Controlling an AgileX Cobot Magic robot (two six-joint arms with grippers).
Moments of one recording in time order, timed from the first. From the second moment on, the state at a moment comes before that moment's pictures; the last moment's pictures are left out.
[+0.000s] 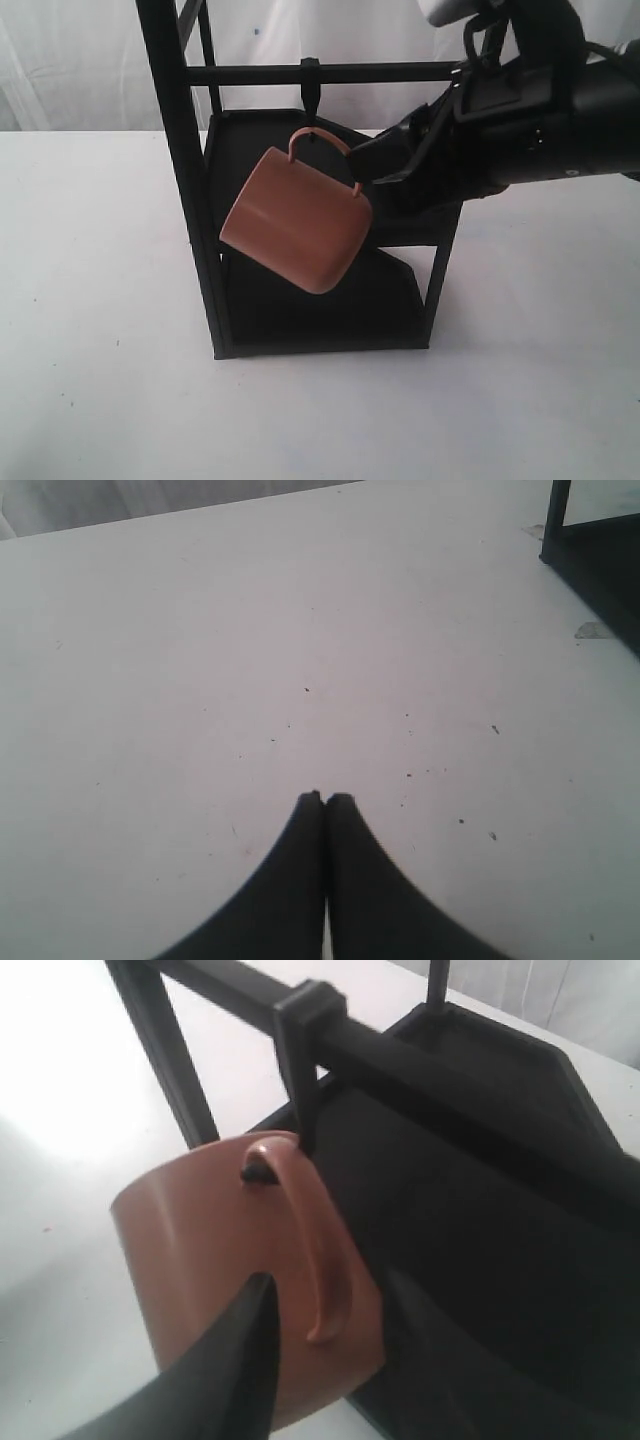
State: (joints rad) left arm 0.12 0.01 0.03 -0.07 0.39 0.18; right arm 0.49 1.18 -0.96 0.78 0.56 -0.87
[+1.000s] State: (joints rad) left arm 0.12 0.01 0.03 -0.07 0.39 0.18; right arm 0.56 1.25 -0.96 0.79 0.42 -1.06
